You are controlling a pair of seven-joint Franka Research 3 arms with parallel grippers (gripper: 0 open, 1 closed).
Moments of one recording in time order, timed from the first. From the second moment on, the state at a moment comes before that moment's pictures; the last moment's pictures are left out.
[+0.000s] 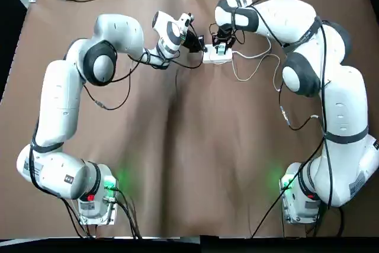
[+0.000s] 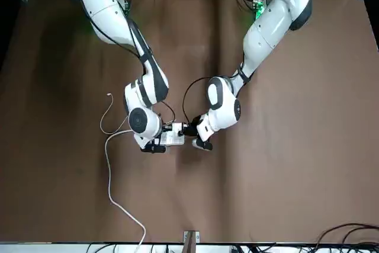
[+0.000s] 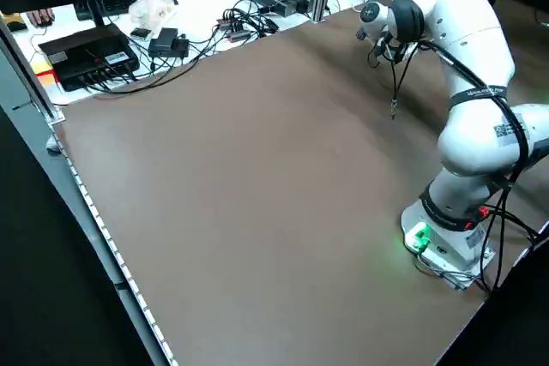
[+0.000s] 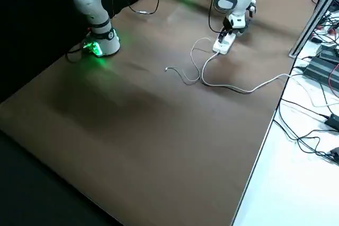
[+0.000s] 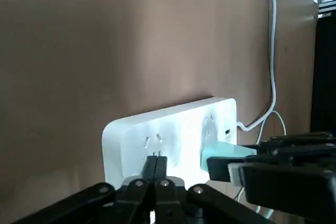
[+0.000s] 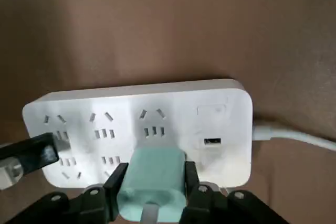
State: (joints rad) left arm -0.33 1.02 -0.50 -1.44 -0.91 2.79 0.31; right arm 0.58 0.80 -0.09 -1.43 0.28 2.08 0.41
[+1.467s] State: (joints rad) left arm -0.33 1.02 -0.50 -1.44 -0.91 2.79 0.31; right arm 0.46 0.81 -0.09 -1.19 0.28 1.85 0.42
